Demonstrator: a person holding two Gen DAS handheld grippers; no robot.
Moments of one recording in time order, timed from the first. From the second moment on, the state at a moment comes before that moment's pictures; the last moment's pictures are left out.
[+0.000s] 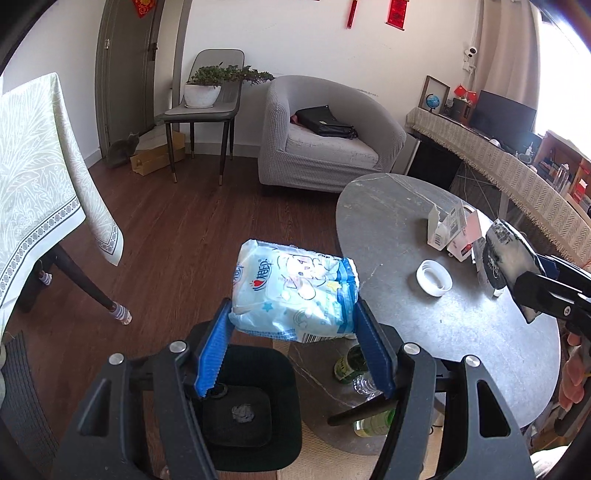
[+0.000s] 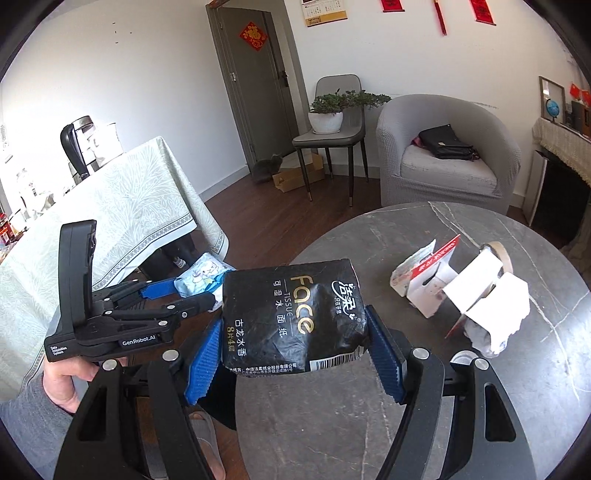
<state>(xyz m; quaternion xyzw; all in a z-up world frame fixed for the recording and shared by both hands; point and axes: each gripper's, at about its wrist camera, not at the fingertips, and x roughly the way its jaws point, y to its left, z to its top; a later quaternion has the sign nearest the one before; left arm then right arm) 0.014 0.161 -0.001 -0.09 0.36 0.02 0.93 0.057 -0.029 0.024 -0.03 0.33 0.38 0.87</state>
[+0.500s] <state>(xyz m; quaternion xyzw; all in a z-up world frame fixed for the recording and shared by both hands) -0.004 0.226 -0.067 -0.11 0.44 0.05 0.89 0.047 0.053 -0.004 -0.07 0.36 0.42 0.83</state>
